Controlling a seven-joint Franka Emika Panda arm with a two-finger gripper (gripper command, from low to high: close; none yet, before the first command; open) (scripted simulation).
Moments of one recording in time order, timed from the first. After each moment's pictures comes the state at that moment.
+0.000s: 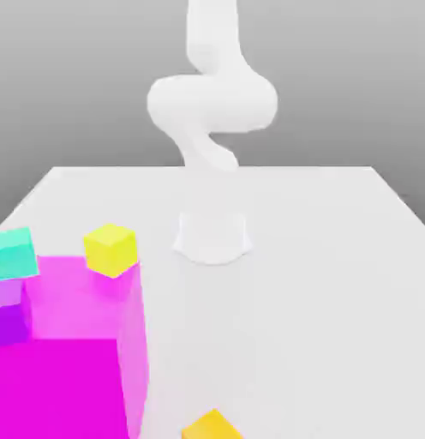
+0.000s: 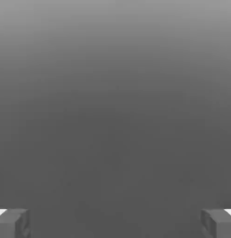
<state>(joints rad) 0.04 -0.71 -0.04 -2.30 0.02 2.33 0.73</state>
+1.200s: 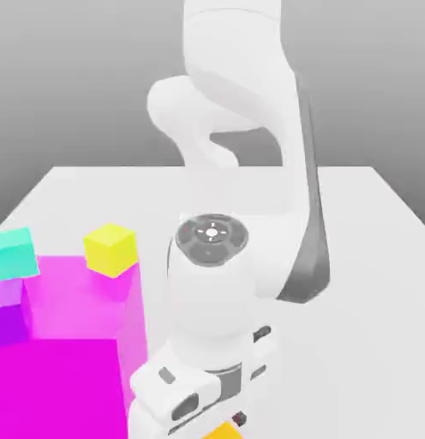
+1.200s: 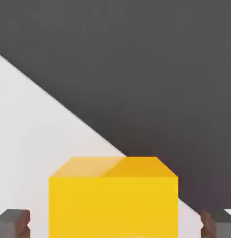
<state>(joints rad) 0.15 0.49 -0.13 -2.28 0.17 2.76 -0.02</state>
